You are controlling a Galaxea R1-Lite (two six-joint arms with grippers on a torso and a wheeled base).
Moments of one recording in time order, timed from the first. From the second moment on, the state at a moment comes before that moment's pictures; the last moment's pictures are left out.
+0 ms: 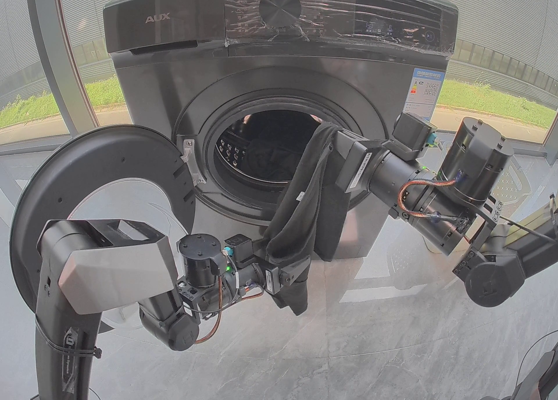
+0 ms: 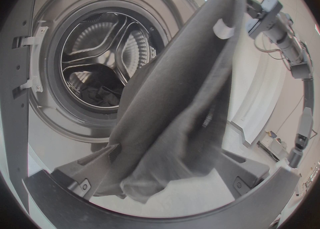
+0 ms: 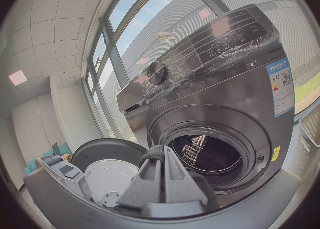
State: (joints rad) left arm -0.55 2.39 -0.78 -1.51 -0.22 -0.14; right arm 0.71 1.83 -0.88 -1.19 -0.05 0.22
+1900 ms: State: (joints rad) left arm -0.48 2.23 -0.76 -1.55 -0.16 -0.13; right arm 0.70 1.86 -0.51 -1.21 -0.05 0.17
